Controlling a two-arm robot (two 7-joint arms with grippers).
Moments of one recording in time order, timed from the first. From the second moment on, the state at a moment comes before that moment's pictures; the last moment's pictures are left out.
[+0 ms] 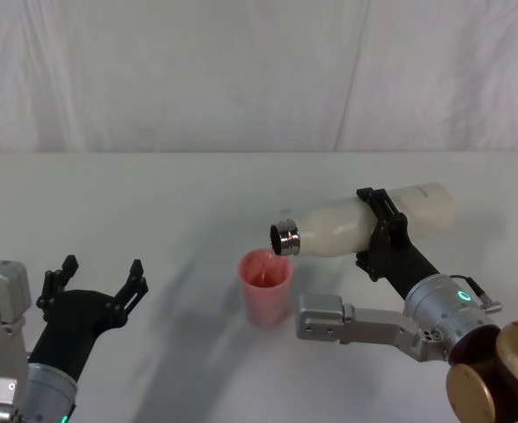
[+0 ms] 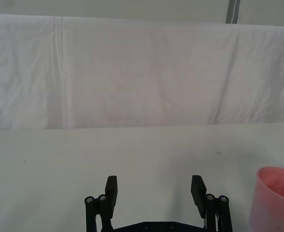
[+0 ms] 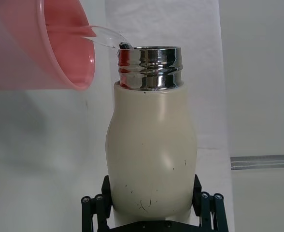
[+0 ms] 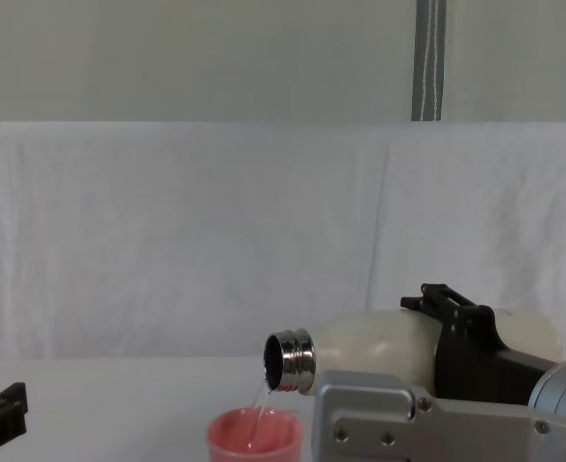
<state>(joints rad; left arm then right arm) 0.27 0.24 0.04 -1.85 -0.25 -0.02 -0.02 0.27 0.33 -0.60 -1.55 -1.05 0.16 0.07</state>
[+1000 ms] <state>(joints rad) 0.27 0.24 0.04 -1.85 -0.25 -0.02 -0.02 0.27 0.34 -0.60 -1.56 -1.05 0.17 0.08</state>
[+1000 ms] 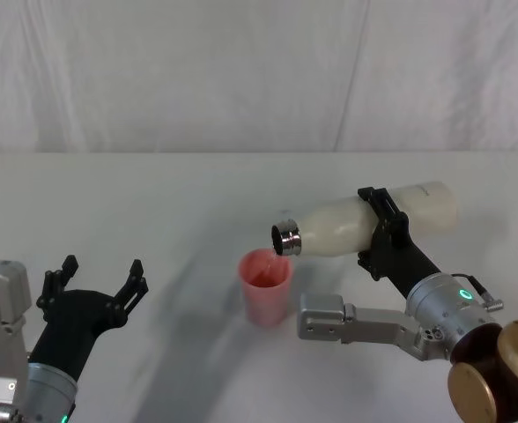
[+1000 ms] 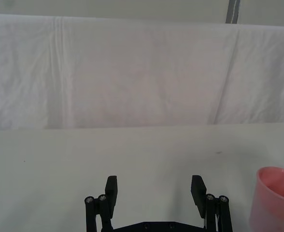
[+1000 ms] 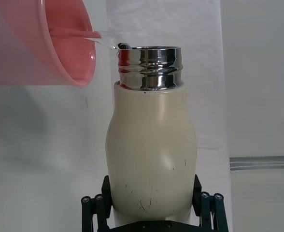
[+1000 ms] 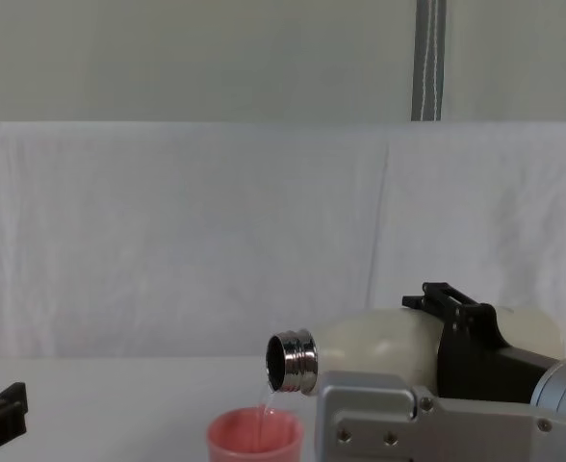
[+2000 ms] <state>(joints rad) 0.27 0.24 0.04 -1.85 -0.25 -0.02 -0.02 0.25 0.31 -0.55 -1.58 -0.93 0.13 0.10</state>
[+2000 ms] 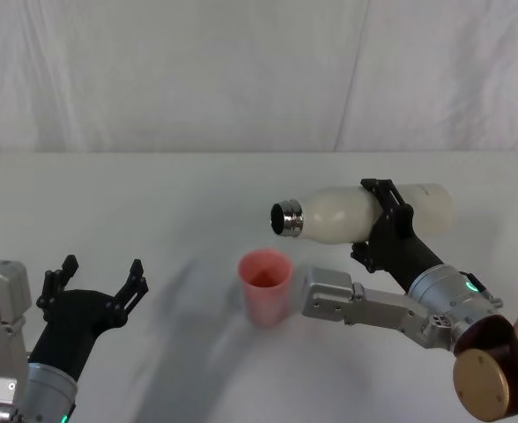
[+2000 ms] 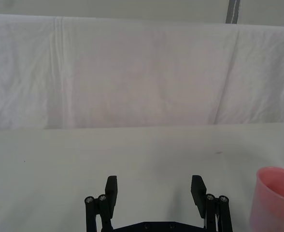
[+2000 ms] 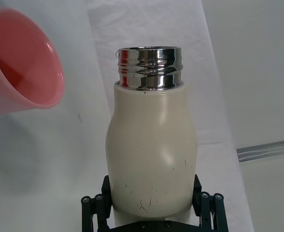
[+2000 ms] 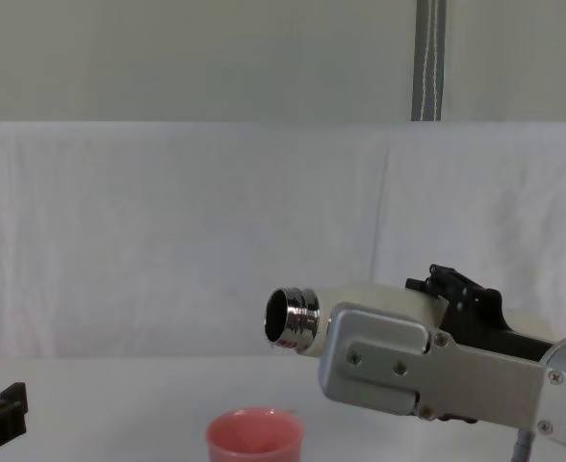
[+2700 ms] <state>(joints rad) 0.27 0.24 0.04 -1.85 -0.25 -0.02 -0.02 0.25 0.31 -0.54 -1.59 -0.92 0.13 0.10</state>
